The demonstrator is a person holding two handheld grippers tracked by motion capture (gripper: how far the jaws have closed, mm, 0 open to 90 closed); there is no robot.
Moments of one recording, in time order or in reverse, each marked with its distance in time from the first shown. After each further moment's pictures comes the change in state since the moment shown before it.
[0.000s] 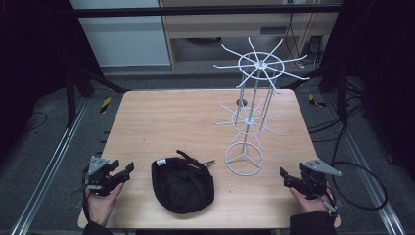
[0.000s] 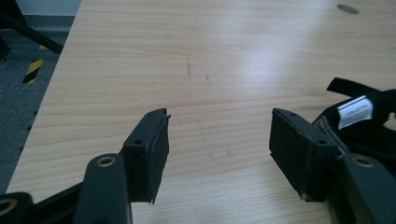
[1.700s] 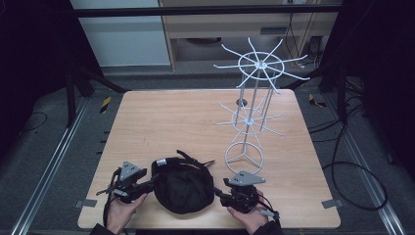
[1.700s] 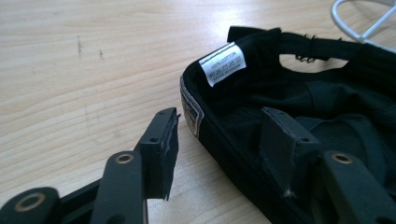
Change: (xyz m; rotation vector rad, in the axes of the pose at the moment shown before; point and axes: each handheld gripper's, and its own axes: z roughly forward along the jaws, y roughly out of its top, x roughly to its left) left arm -0.068 -0.009 0.015 0.157 -0.134 0.178; right arm 0.176 0.003 0.023 0.073 0.414 -0.208
